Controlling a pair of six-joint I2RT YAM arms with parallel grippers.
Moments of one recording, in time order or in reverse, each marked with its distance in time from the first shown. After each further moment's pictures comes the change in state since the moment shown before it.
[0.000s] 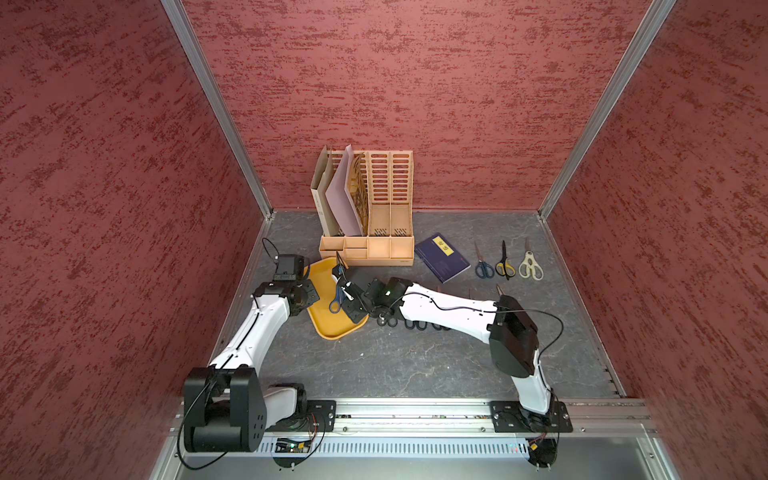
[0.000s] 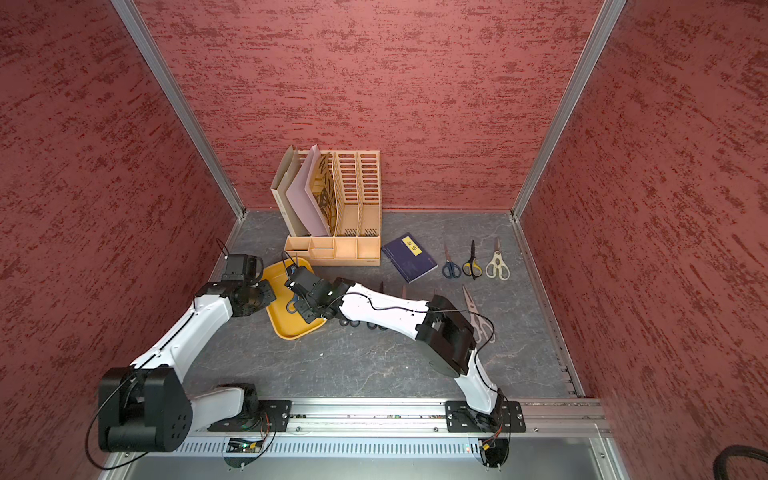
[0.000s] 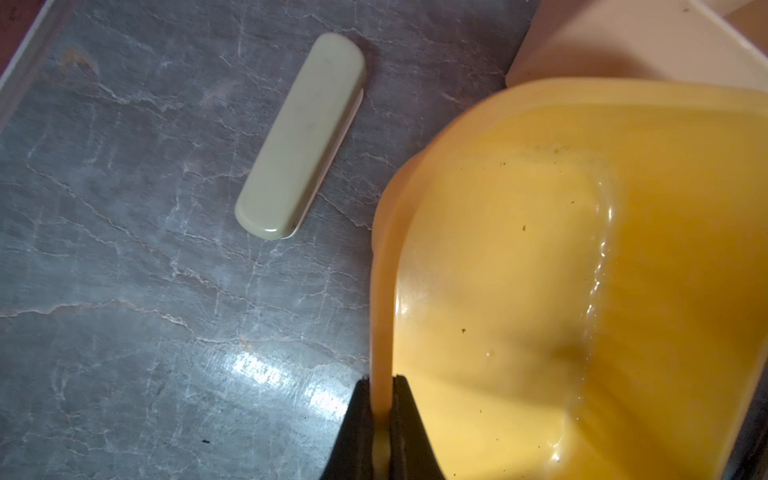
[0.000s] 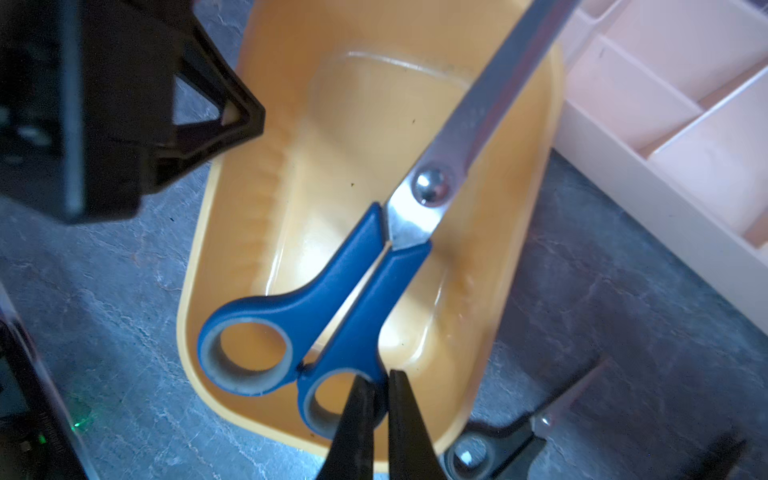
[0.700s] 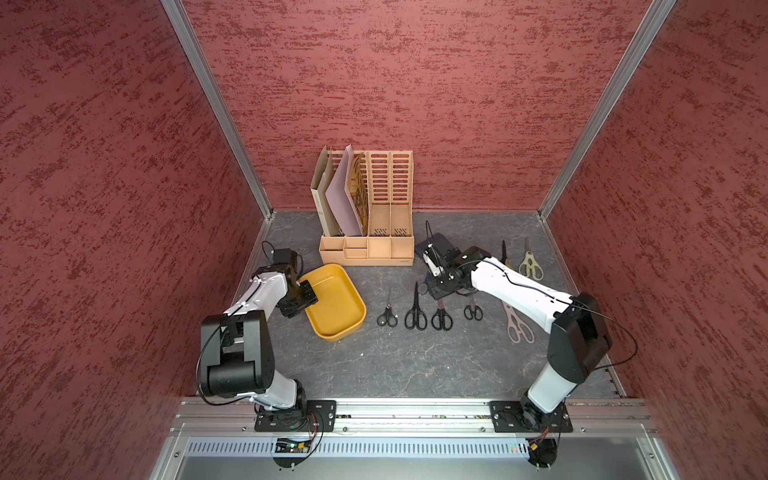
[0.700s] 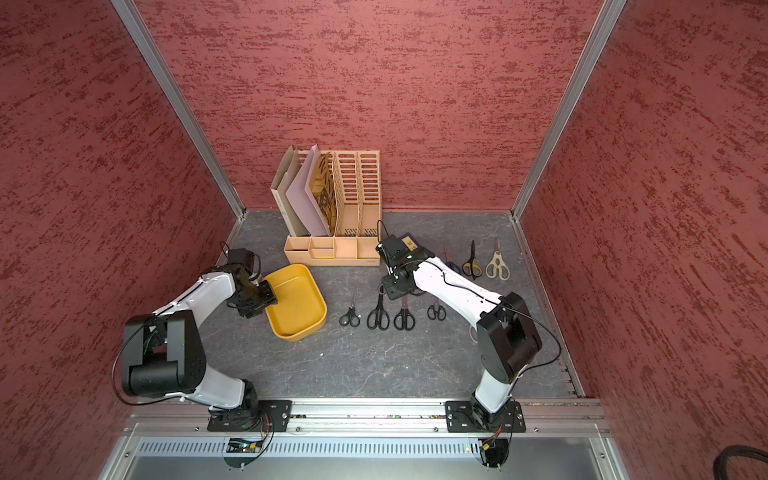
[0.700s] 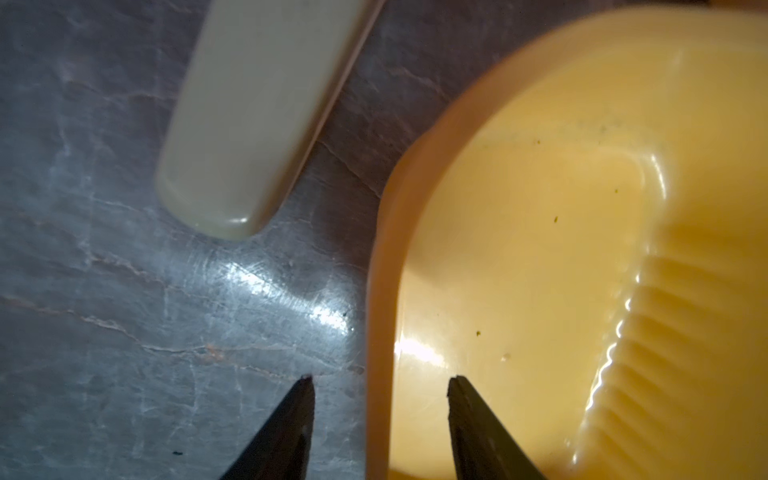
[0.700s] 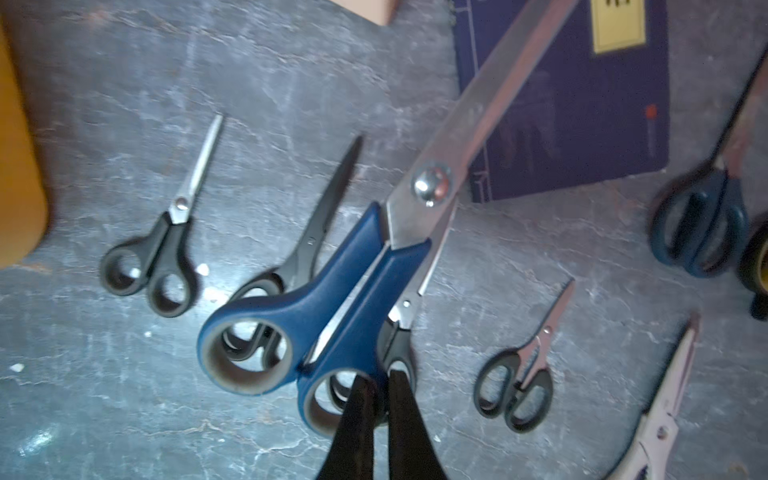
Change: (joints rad) left arm 0.095 0.256 0.114 -0.104 0.159 0.039; right arm -0.475 -0.323 -0.367 -0.333 -0.056 -0.040
